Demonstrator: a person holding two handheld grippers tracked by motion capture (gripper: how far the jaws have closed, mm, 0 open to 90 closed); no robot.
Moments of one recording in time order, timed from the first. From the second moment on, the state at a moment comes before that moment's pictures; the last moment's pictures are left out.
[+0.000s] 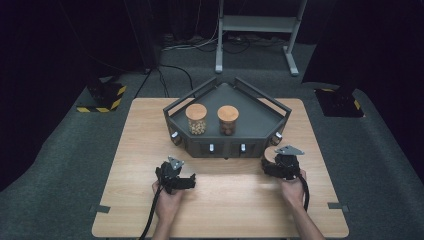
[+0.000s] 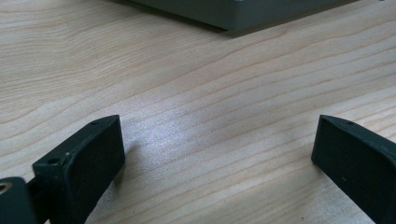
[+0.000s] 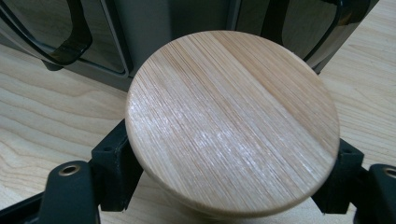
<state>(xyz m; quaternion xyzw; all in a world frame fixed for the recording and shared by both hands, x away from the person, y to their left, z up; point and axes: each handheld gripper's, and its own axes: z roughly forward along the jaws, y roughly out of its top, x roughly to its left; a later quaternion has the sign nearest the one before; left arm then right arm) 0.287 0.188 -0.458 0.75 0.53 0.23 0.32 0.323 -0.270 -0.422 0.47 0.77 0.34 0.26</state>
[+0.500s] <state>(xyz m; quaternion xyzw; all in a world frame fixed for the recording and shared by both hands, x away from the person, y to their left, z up) 0.287 0.188 -0.458 0.75 0.53 0.23 0.32 0.324 -0.279 -0.425 0.48 0.76 0.36 0.24</state>
